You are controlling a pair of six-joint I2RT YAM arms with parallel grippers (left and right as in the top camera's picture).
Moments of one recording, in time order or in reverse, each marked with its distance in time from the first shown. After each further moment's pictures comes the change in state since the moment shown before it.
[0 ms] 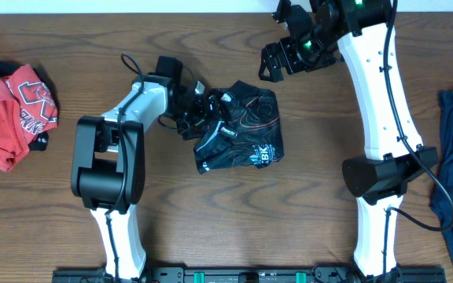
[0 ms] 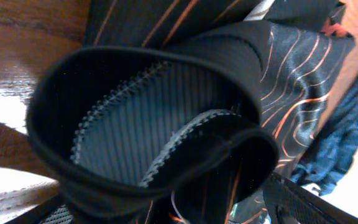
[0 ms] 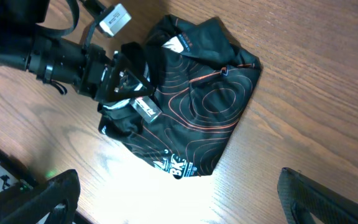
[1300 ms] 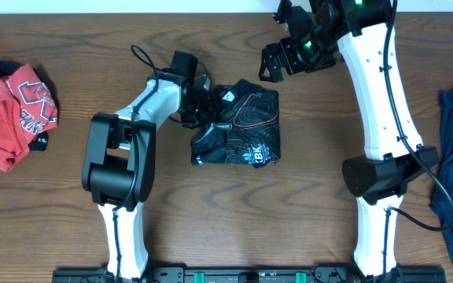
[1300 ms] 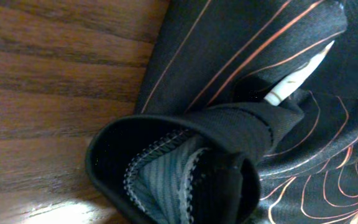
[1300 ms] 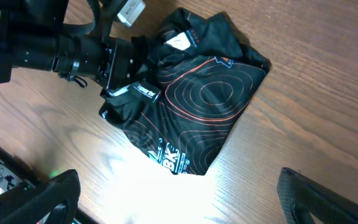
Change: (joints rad) left arm -0.069 0.048 0.056 0.060 -0.212 0.005; right arm 0.000 0.000 -0.002 -0.008 -0.001 0.017
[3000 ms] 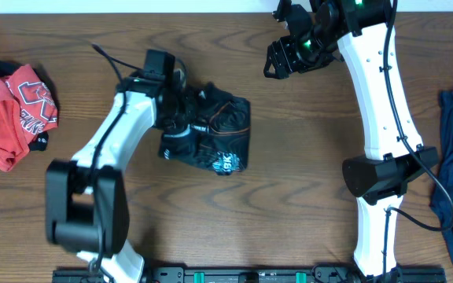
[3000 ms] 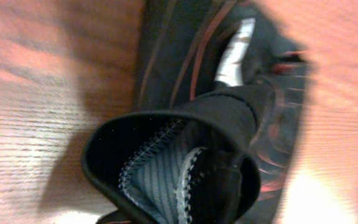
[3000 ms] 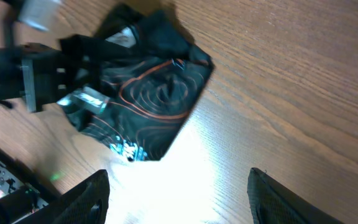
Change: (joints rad) left arm 0.059 -0.383 -0.148 -0.079 -0.178 0.026; right arm 0.000 0.000 0.000 0.018 -0.006 0.003
